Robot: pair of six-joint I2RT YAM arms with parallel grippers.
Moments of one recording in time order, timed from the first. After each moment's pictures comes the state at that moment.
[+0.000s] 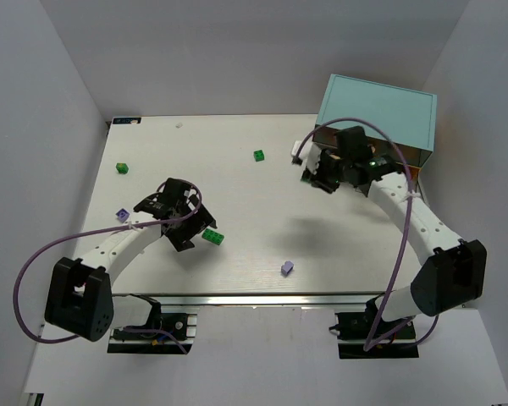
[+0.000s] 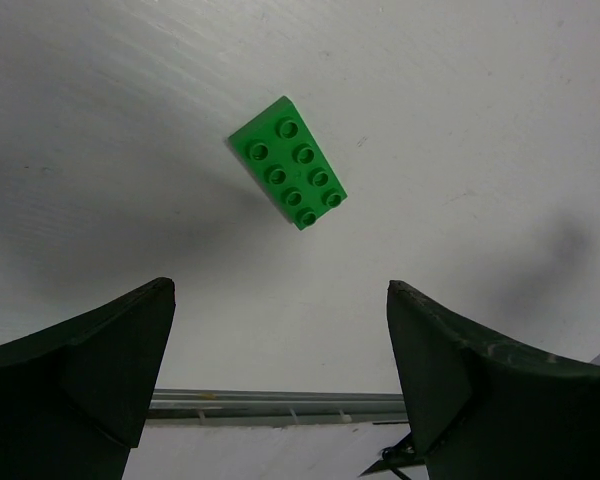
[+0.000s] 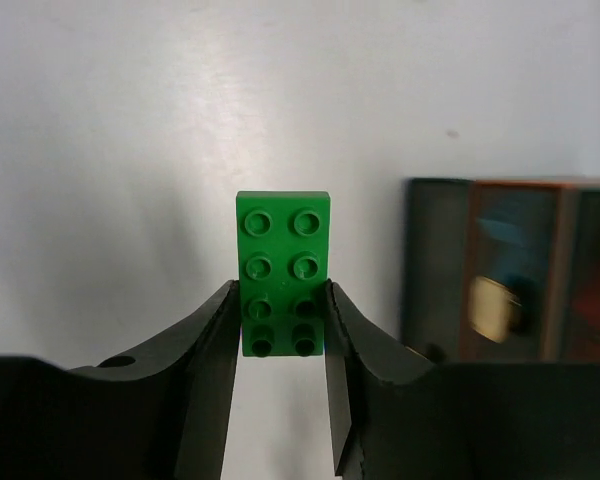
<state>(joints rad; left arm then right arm) -0.36 1.26 0.81 -0.65 0.04 -0.98 0.43 1.43 1.24 -0.67 -0.34 -0.87</state>
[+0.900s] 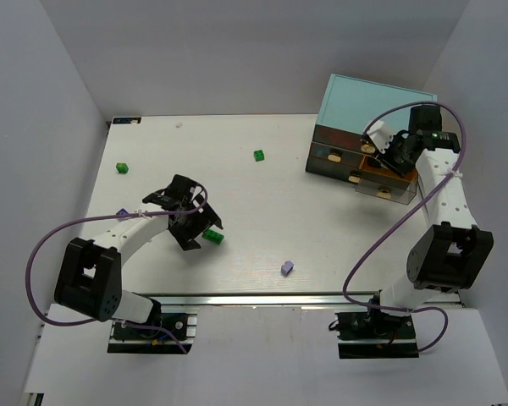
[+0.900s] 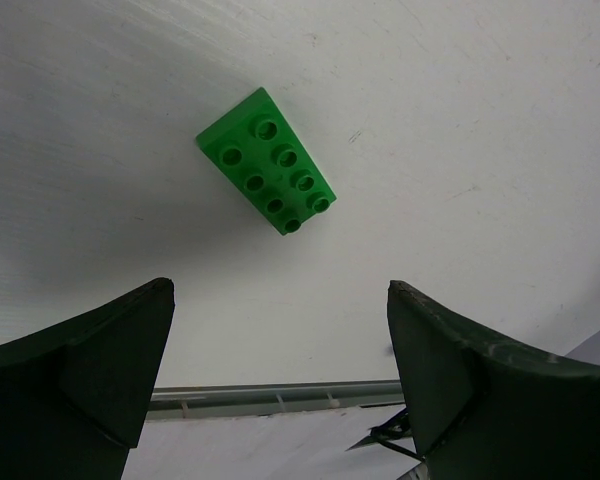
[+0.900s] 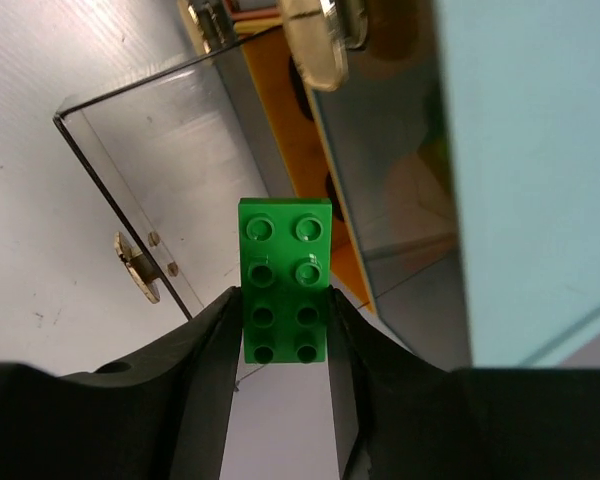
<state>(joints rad) -0.36 1.41 0.85 -0.62 0.13 -0.99 -0.10 1.57 1.55 -0.95 -0.15 -1.11</state>
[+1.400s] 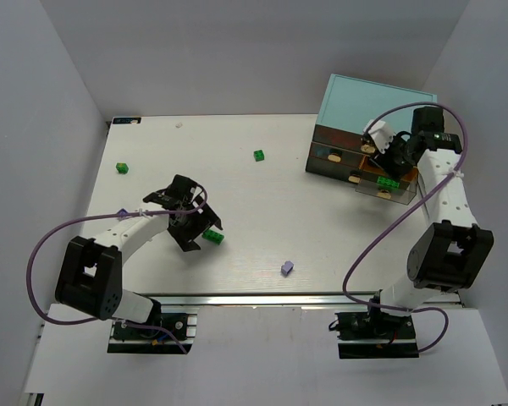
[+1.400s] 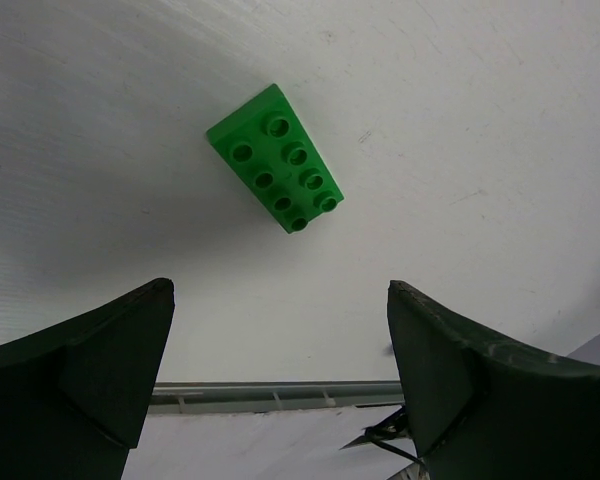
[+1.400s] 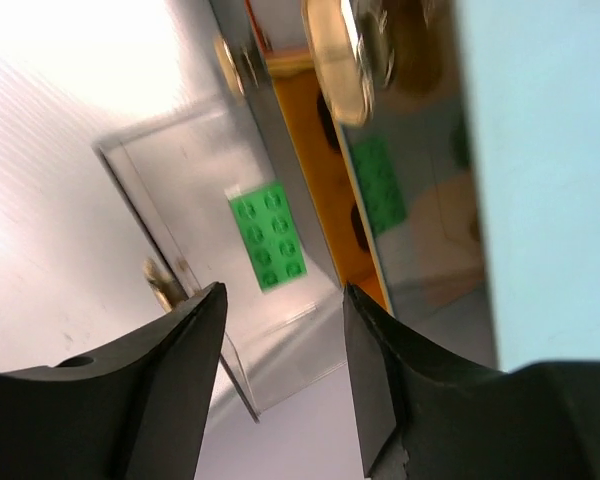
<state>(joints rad) -0.36 1.41 0.85 -0.64 0.13 -1.01 -0.13 1.59 1.52 -0.93 -0.24 -1.10</state>
